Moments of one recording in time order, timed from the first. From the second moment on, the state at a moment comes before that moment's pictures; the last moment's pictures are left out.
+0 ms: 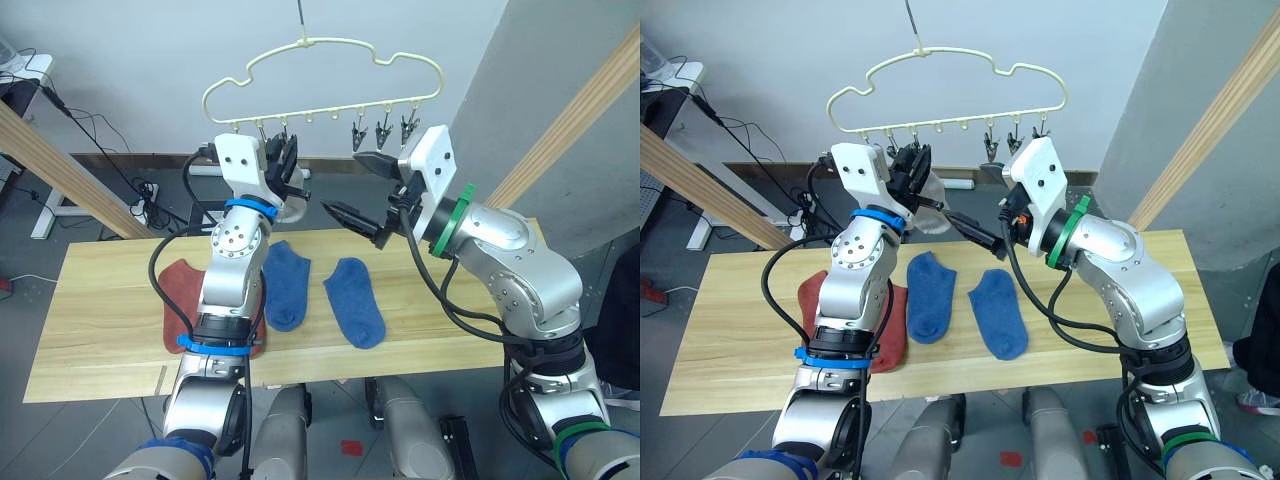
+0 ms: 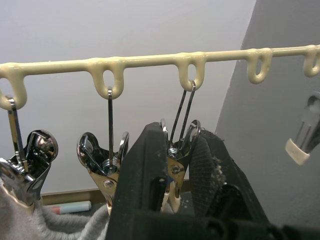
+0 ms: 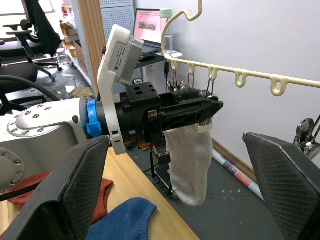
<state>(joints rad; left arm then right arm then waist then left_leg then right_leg) -0.68 0.17 0.06 0.14 -0.11 0.09 -0.17 -0.69 -0.36 0.13 -0.41 0.42 0.69 0.54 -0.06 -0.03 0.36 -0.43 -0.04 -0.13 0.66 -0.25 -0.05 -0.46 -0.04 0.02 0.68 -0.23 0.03</state>
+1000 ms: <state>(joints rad) -0.89 0.42 0.30 0.04 -0.79 1.25 -0.48 -0.70 -0.36 0.28 0.26 0.22 0.72 0.64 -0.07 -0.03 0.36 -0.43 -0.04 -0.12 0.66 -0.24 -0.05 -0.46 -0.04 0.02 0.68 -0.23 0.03</state>
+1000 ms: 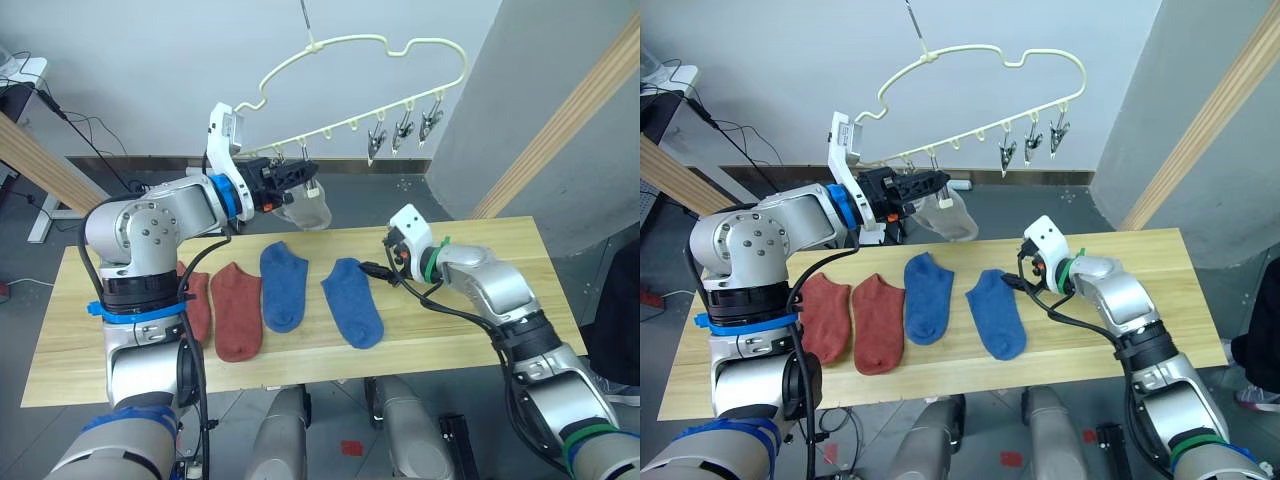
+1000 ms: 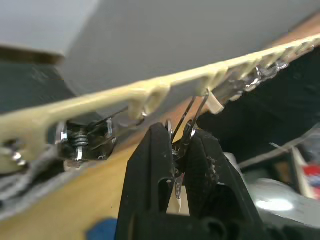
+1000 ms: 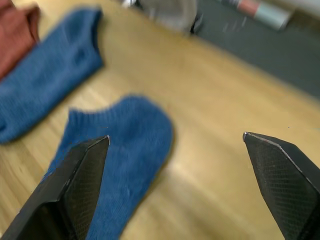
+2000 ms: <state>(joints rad) -0.97 0.37 0.58 0.20 -0.96 1.53 -0.31 -0.73 -0.25 0.20 0.39 0.18 0.70 0.79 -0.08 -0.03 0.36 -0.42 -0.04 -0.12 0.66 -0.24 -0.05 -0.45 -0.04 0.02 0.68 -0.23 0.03</state>
